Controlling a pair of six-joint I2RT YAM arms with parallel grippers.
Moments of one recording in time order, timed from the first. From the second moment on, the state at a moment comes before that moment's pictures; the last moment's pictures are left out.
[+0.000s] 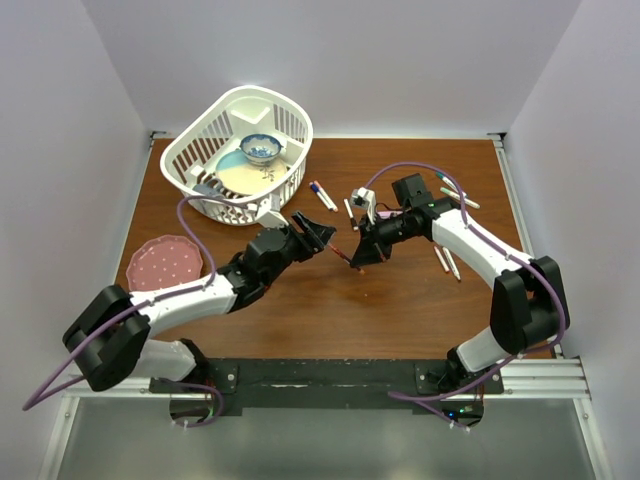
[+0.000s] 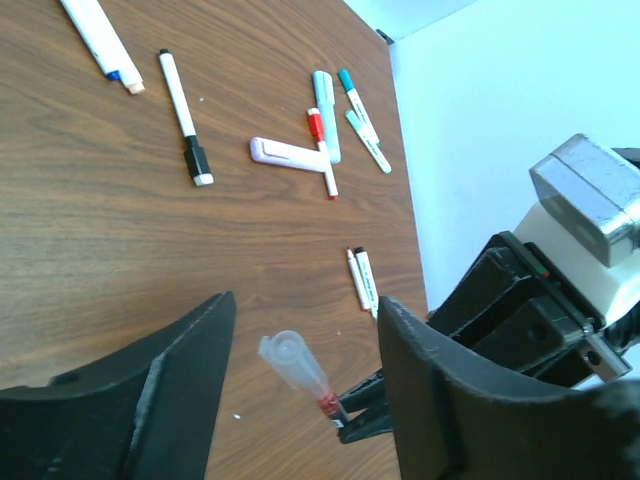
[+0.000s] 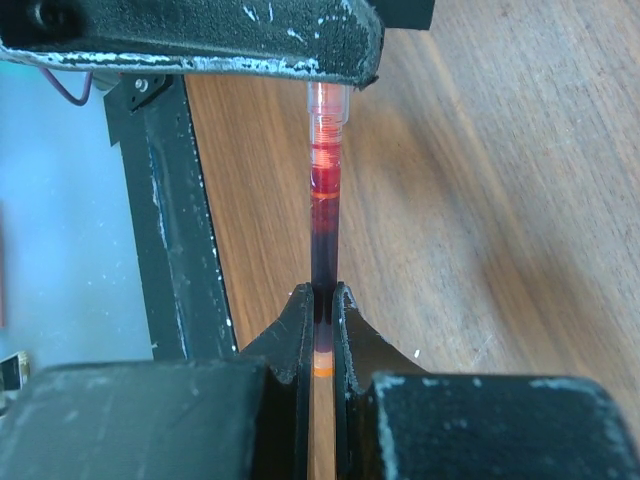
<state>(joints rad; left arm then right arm) -0.81 1.31 0.62 0.45 -0.26 -1.04 0.39 1.53 1.11 -0.66 -0.93 -0.36</state>
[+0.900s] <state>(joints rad) -0.82 1.39 0.69 0.47 -0.17 -1.05 0.39 1.53 1.11 -0.66 -0.94 -0.40</state>
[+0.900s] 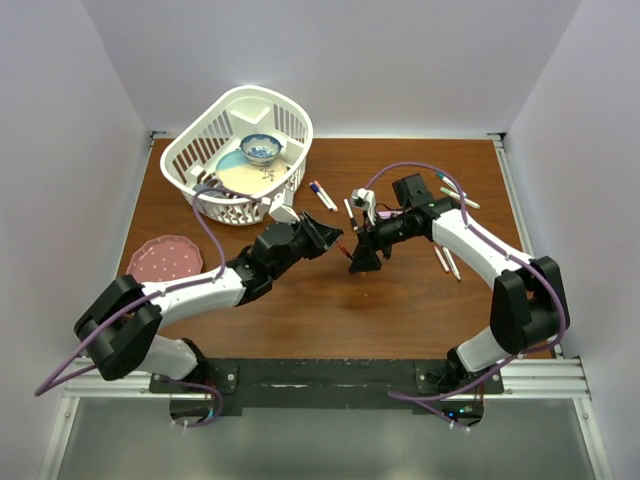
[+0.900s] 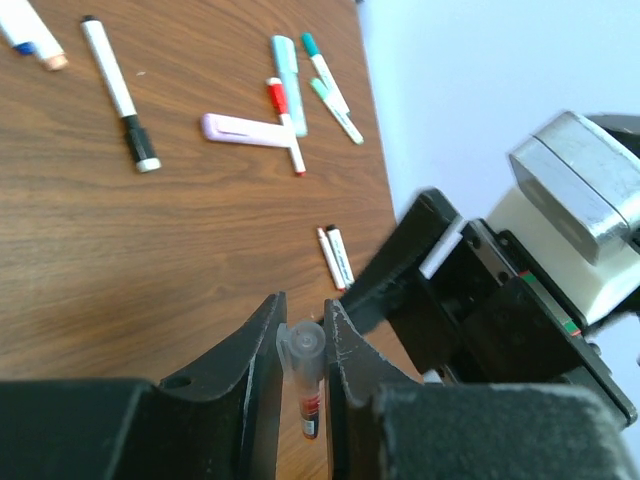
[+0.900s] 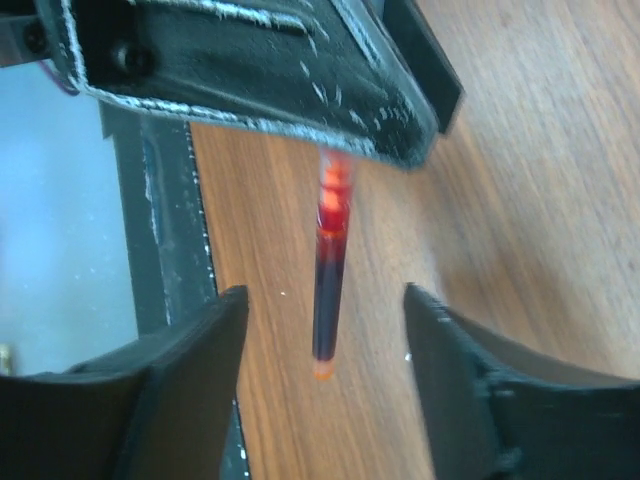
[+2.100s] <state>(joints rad) -0.83 1.47 0.75 0.54 -0.11 -1.01 0.46 1.51 1.06 -0.47 -0.75 -0.19</state>
